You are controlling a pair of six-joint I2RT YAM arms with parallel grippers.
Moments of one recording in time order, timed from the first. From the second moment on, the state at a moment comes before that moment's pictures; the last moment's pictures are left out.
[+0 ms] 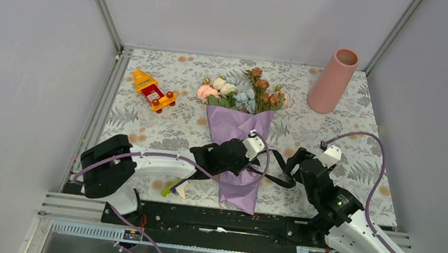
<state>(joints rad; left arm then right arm) -1.12 1.56 0.85 0.10 -0.20 -0.07 0.72 0.54 0.42 -0.57 0.61 0.78</state>
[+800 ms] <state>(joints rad) -1.00 1.11 0.70 0.07 -0.32 -0.30 0.72 0.64 0.43 -0.49 0.49 0.69</state>
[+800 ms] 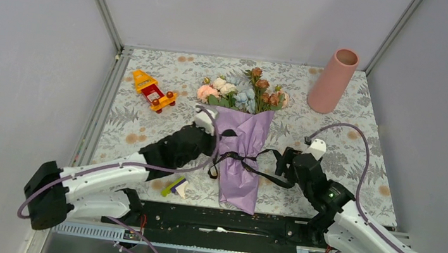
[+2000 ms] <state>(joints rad) -0.59 0.78 0.87 -0.30 -0.06 -0.55 0.73 1.01 0.44 -0.15 -0.13 0.50</state>
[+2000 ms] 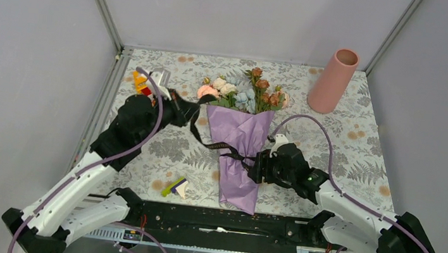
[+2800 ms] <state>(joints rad) -0.68 1.22 1.23 0.11 0.28 -0.51 0.78 0.96 0.42 -0.19 -0.22 0.55</state>
